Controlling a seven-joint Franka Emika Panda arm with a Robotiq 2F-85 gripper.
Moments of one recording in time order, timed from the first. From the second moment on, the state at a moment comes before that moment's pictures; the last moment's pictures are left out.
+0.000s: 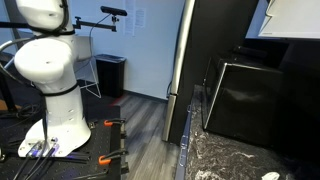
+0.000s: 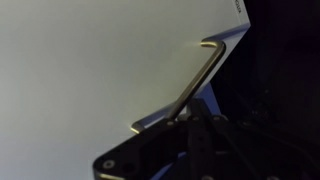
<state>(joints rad) 0.07 0.02 -0.10 -1.70 0.09 2.77 -0.91</state>
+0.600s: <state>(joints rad) 0.06 0.12 -0.10 -1.58 0.19 2.73 -0.98</state>
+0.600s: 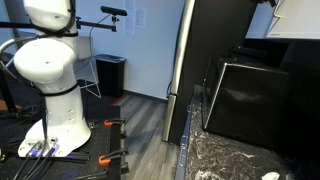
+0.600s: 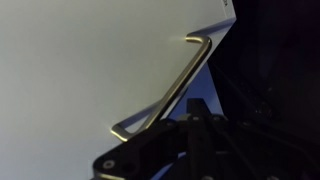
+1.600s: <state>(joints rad) 0.04 0.12 -0.09 -1.57 0.18 2.65 -0.96</state>
